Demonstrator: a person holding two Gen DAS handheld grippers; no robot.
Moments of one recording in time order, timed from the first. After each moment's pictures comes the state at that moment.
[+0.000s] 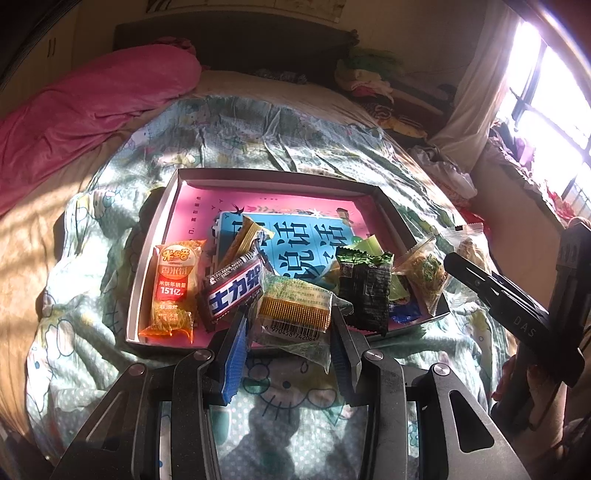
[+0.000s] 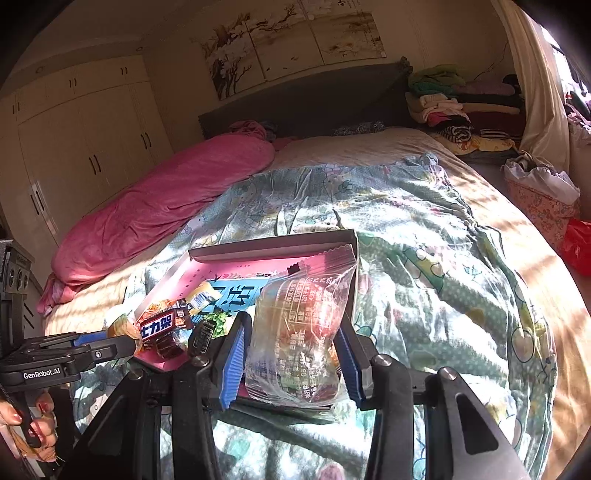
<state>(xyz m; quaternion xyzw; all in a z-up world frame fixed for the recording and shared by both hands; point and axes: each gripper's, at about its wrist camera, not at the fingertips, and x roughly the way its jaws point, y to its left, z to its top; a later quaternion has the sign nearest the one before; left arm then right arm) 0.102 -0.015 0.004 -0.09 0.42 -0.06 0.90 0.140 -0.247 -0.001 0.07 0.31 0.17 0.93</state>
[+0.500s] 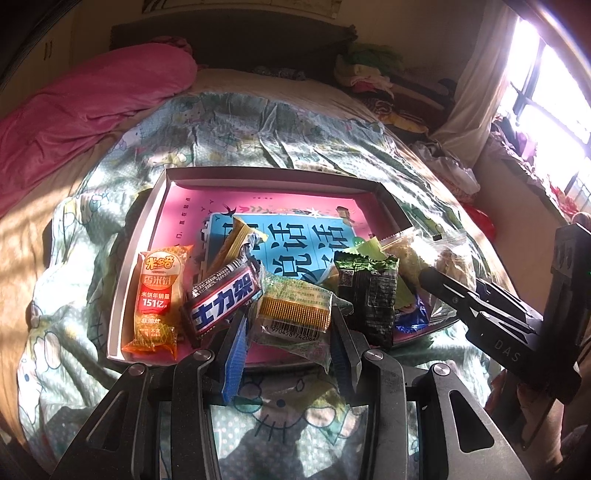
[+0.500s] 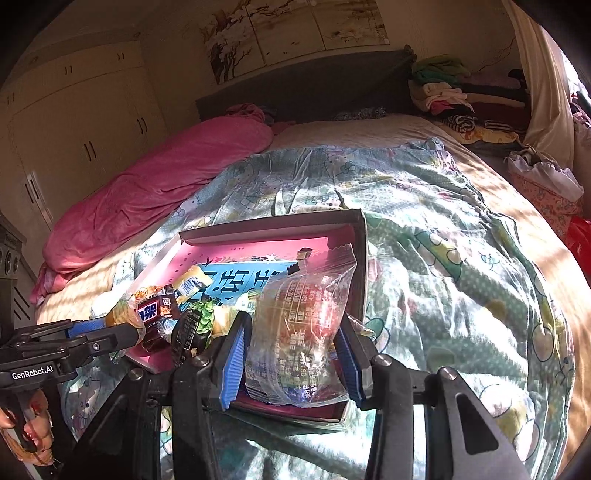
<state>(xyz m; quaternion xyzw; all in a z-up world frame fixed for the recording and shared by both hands) 0.120 -0.026 -0.006 -0.08 0.42 -0.06 0.90 0.157 -0.229 -0.021 0.06 0.34 0.18 0.92</state>
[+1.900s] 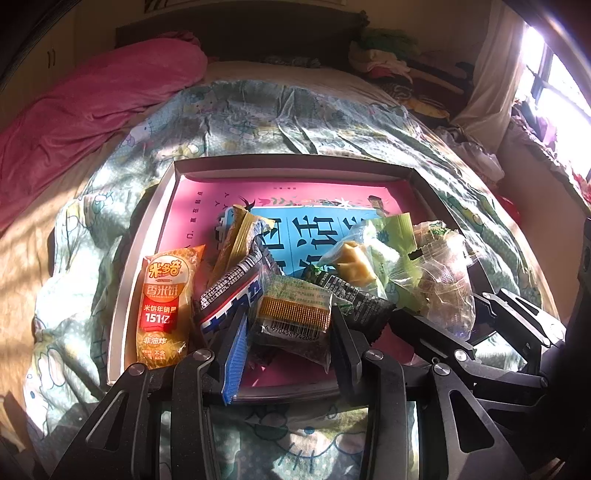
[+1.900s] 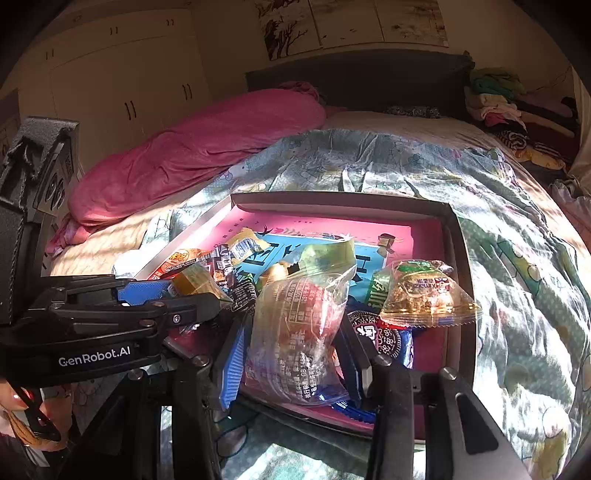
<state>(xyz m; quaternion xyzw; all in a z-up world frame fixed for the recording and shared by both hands) 0.146 -0.027 -0.027 -0.05 0.44 -0.02 0.89 0.160 -0.166 -0.038 -0.01 0.35 0.25 0.90</state>
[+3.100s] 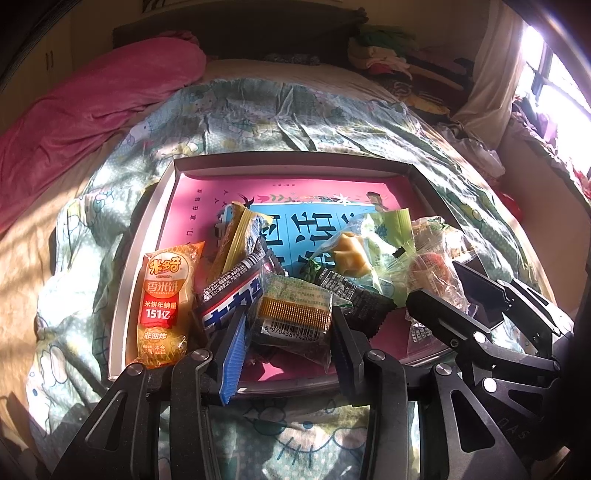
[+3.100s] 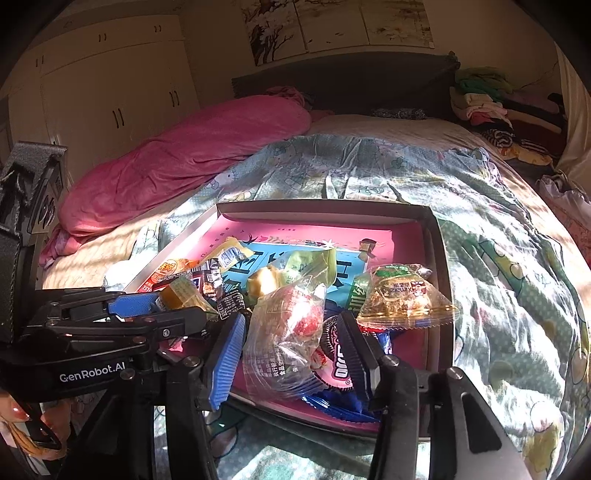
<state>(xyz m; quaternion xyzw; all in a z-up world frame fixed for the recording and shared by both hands) 0.144 -0.029 -0.026 -0.05 0.45 -0.02 0.89 0.160 -0.176 -0.030 0.01 0.34 0.23 0.91</state>
